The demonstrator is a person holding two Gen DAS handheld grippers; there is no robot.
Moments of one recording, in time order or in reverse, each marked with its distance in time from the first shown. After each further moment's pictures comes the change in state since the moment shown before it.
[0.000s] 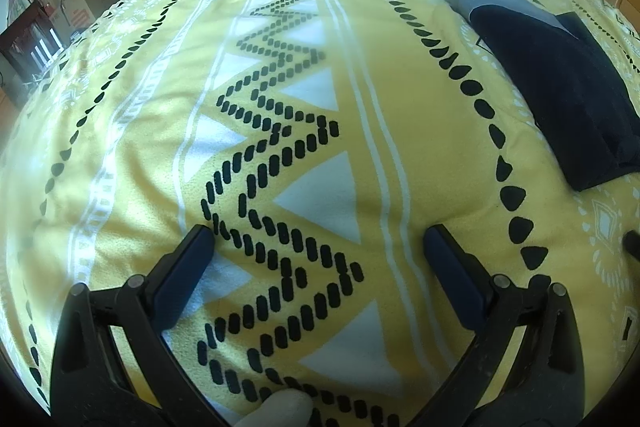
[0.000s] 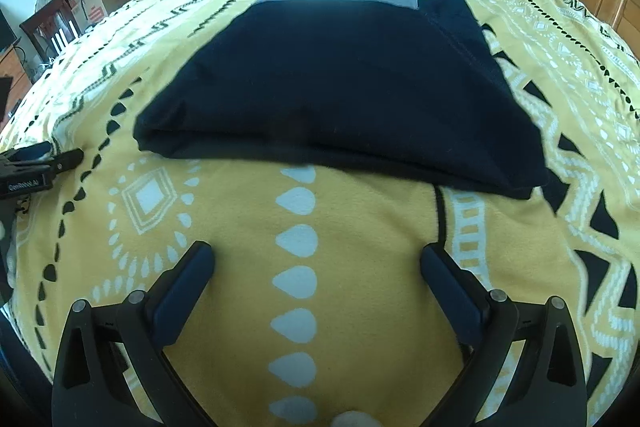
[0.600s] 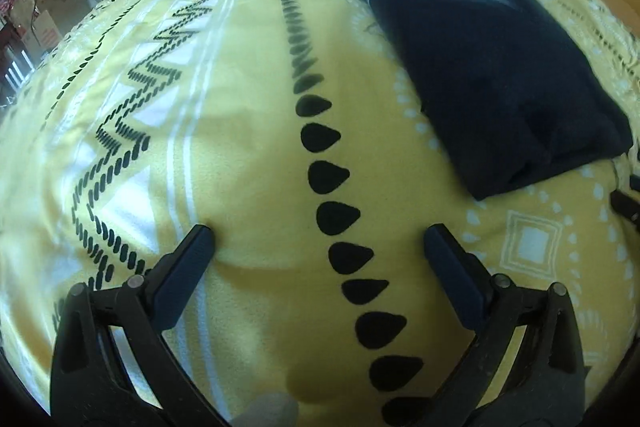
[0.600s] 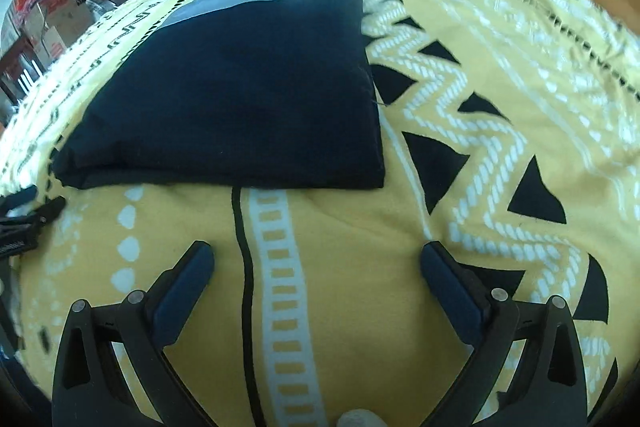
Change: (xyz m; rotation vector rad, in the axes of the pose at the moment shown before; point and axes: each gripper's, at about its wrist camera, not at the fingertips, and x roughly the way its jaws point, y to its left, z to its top) left arm 0.000 -0.085 0.004 0.057 -0.012 -0.089; right arm 0.004 -0.091 -0.008 0.129 -0.003 -0.092
